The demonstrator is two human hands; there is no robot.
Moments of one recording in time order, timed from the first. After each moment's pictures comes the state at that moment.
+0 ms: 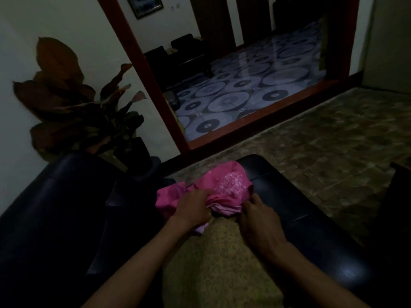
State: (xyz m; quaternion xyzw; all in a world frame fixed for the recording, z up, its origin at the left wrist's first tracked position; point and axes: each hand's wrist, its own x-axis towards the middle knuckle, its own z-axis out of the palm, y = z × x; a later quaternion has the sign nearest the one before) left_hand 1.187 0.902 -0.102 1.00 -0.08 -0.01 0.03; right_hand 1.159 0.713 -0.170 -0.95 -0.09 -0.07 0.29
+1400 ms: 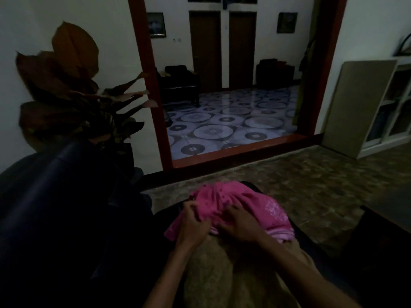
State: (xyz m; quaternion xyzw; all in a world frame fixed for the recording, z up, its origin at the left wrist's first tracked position) left_hand 1.159 0.951 -0.137 0.81 0.11 0.08 0.56; right_hand 1.191 0.783 -0.152 -0.95 -0.17 0.01 0.28
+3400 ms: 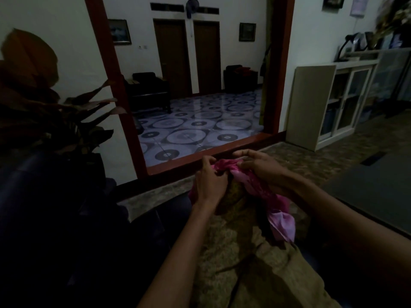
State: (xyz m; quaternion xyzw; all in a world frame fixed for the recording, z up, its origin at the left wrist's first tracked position) left_hand 1.163 0.838 -0.033 0.86 -0.05 0.20 0.47; right_hand 1.143 0.685 0.018 -0.71 -0.02 0.04 0.70
